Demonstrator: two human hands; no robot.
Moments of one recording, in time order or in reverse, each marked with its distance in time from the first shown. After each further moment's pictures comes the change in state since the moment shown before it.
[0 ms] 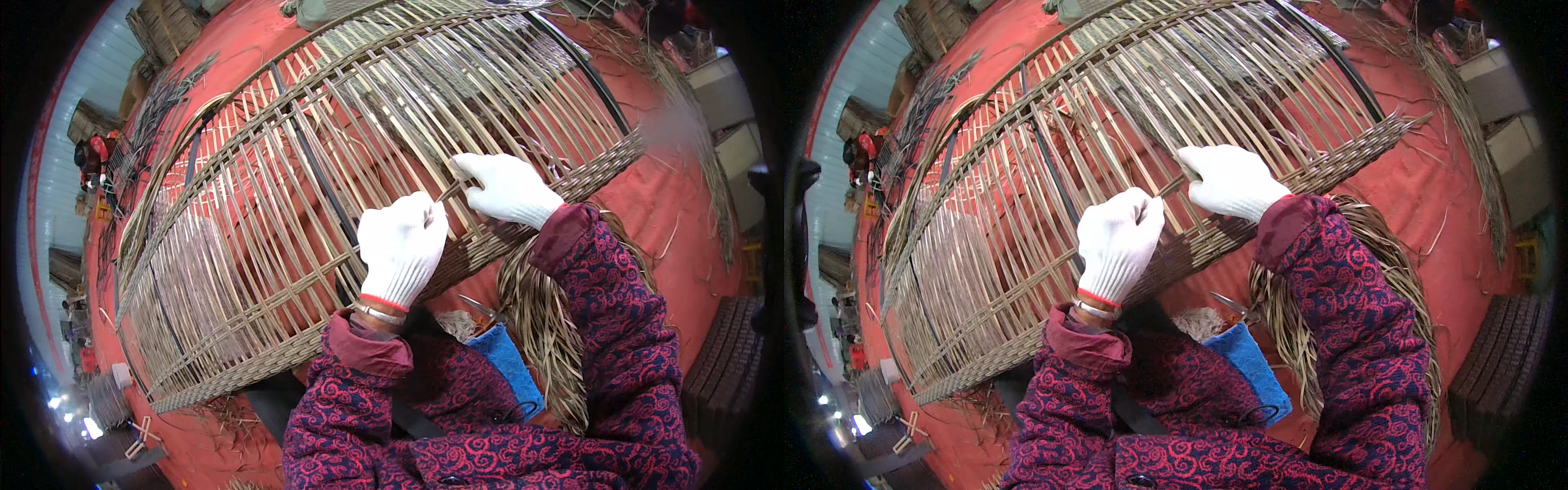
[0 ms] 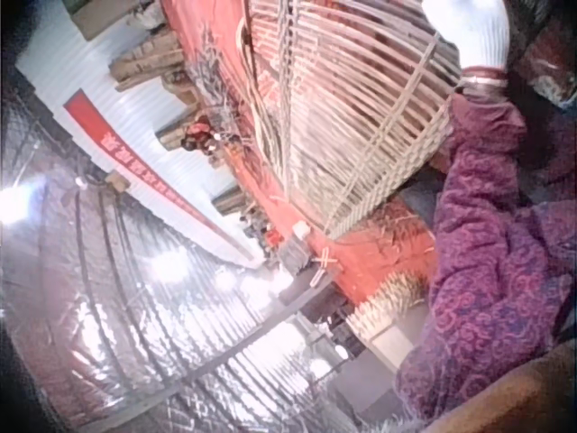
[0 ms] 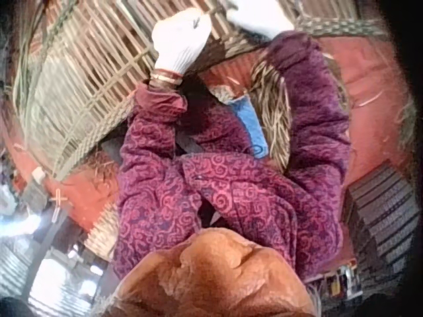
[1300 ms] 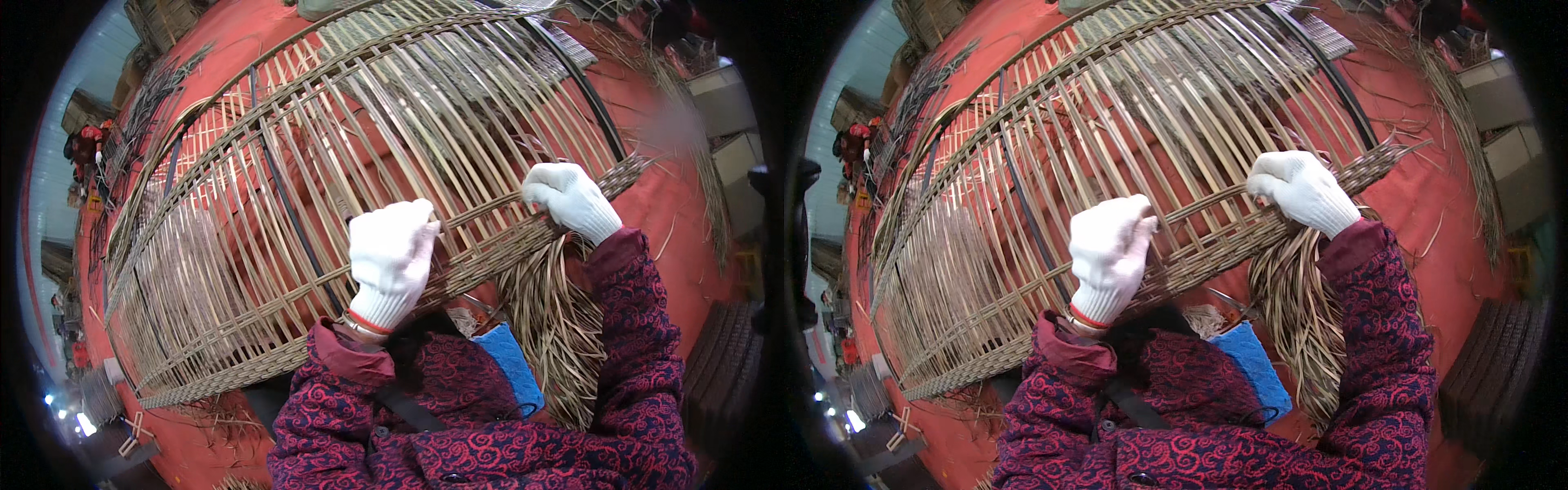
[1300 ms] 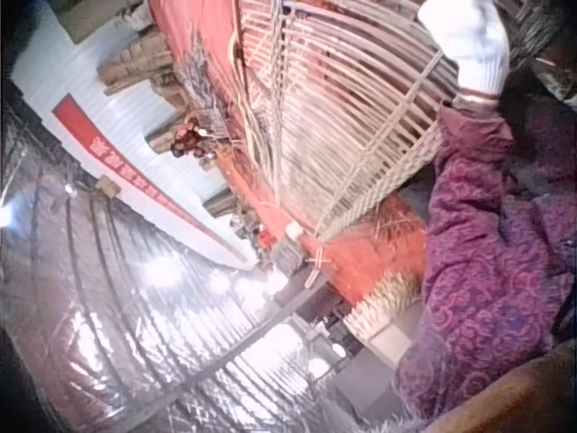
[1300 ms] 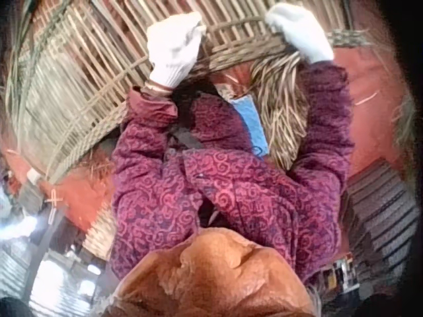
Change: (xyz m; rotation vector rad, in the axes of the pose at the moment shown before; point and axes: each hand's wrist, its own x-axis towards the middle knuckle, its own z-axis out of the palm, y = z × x) left_hand 0.022 0.012 0.020 -0.127 0.149 0.313; right_hand -0.048 0.067 -0.071 0.472 -0.046 0.366
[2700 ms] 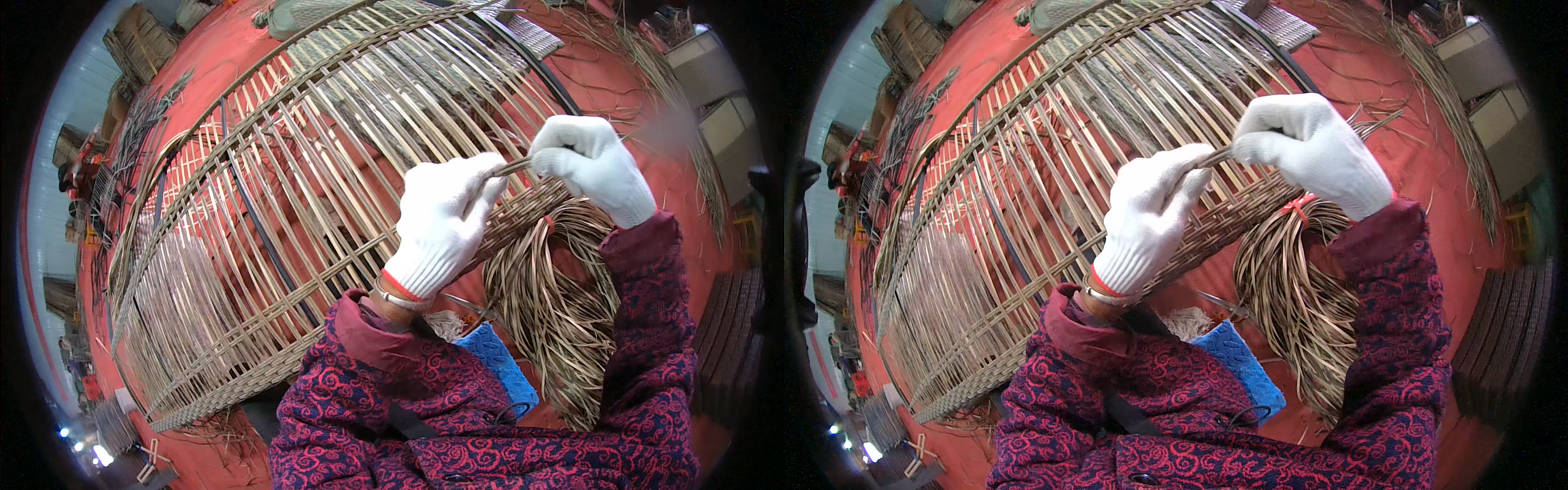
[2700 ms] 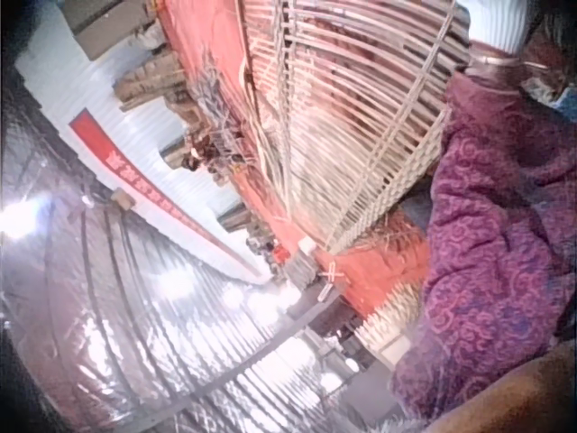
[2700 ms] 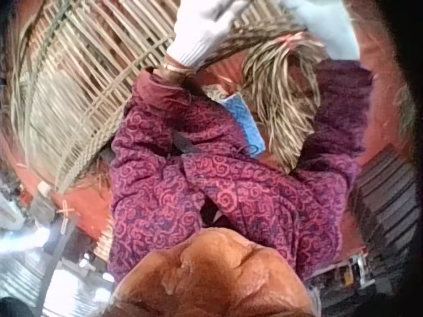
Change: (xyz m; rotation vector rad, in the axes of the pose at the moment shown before) left_hand 0.066 0.058 0.047 -0.442 -0.124 0.005; right_hand -0.044 -0.006 -0.061 0.266 0.083 -0.376
